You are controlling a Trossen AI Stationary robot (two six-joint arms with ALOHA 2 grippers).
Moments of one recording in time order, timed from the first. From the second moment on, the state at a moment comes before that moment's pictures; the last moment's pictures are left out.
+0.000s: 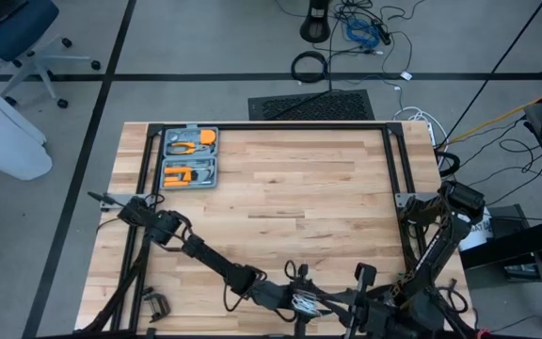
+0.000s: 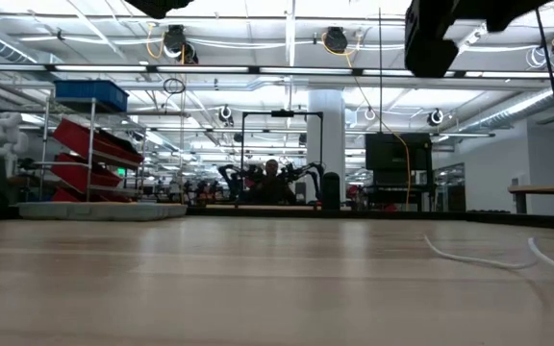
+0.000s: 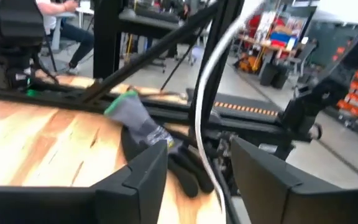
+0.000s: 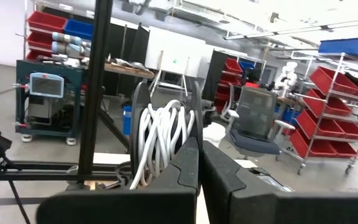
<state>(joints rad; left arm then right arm) -0.52 2.37 1.61 0.74 -0.36 -0.23 1.01 1.76 1.24 1.00 1.27 -0.59</state>
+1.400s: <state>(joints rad) -0.58 2.24 1.61 0.42 -0.64 -0.17 1.04 1.75 1.24 0.91 1.26 -0.48</state>
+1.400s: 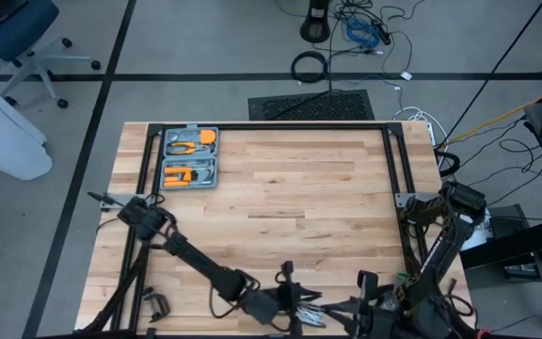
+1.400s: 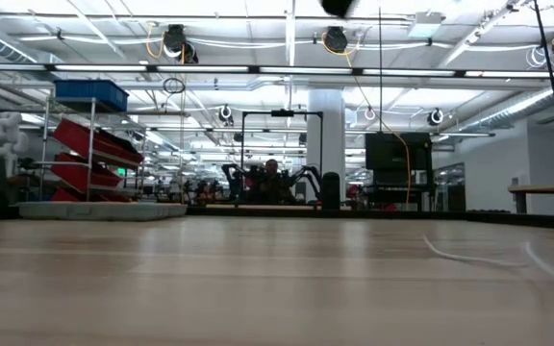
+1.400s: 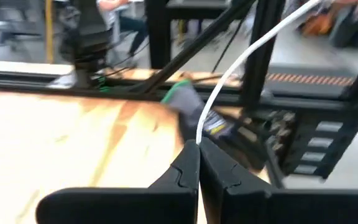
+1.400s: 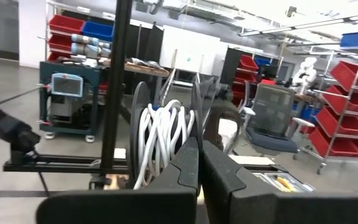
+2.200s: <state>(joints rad) -0.82 1.94 1.61 -0.50 -1.10 -0.60 1.07 1.75 1.24 0.70 1.26 -0.29</state>
